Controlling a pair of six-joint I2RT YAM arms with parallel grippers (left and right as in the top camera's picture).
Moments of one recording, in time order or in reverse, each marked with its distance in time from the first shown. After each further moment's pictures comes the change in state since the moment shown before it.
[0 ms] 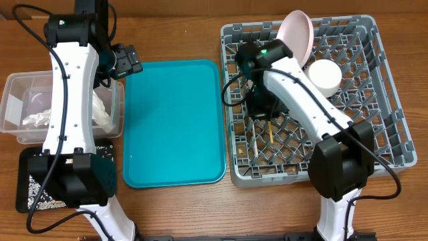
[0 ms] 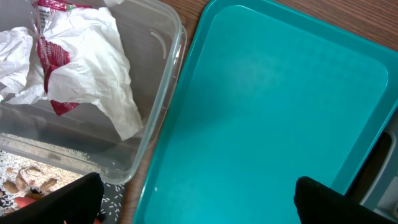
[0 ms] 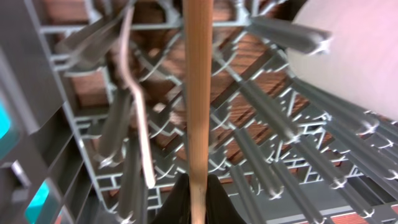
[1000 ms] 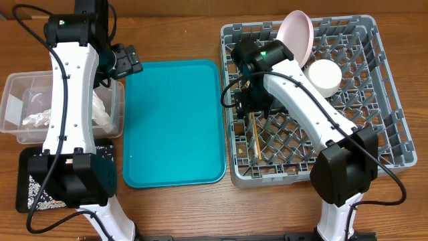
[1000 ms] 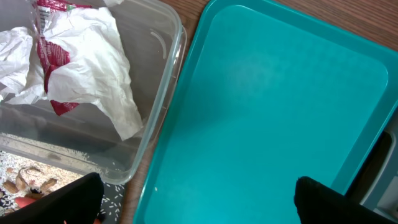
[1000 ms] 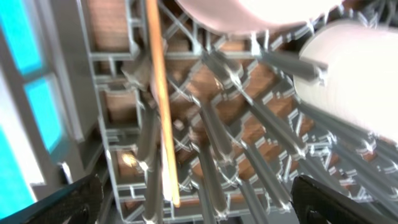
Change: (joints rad) left arm 0.000 0.000 0.000 0.000 0.000 0.000; right arm 0.015 -0.040 0.000 0.095 0.000 -0.007
